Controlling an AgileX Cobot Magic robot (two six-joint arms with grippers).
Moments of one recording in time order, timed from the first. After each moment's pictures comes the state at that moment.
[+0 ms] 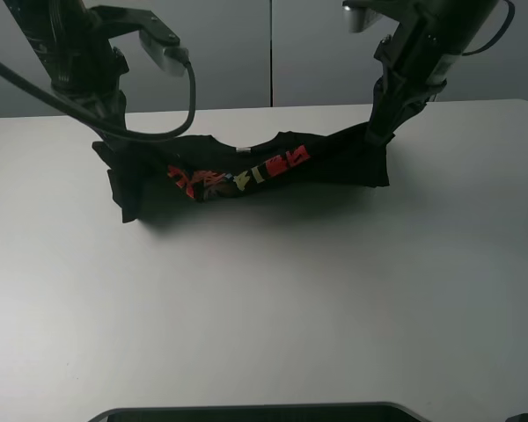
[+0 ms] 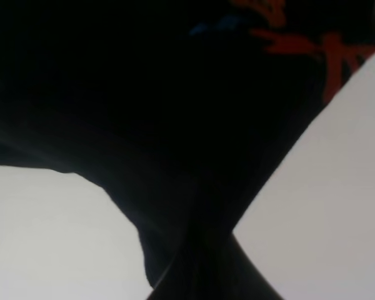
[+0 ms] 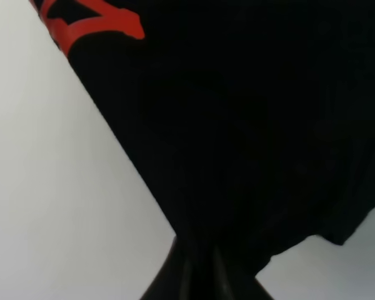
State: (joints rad) left arm -0.44 1.80 -1.40 0.00 1.21 0.57; right arm 0.31 1.78 -1.34 0.25 1.21 -0.74
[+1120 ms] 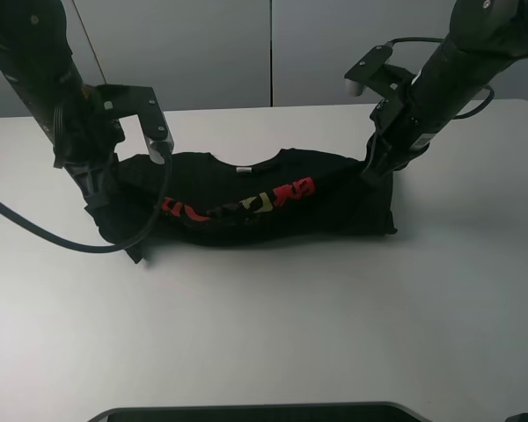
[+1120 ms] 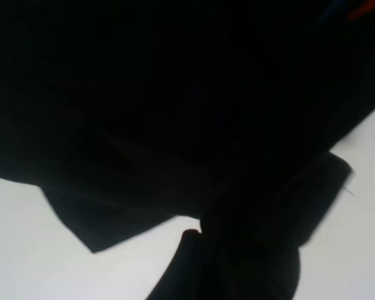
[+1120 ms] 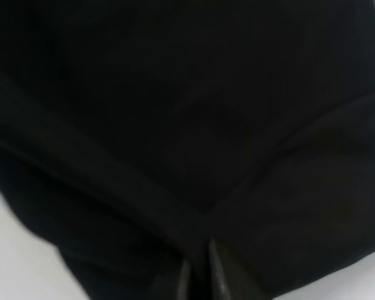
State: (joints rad) left arm -0.44 1.77 -1.14 0.14 0.83 0.68; right arm 0.31 1.78 -1.06 0.25 0.66 -0.77
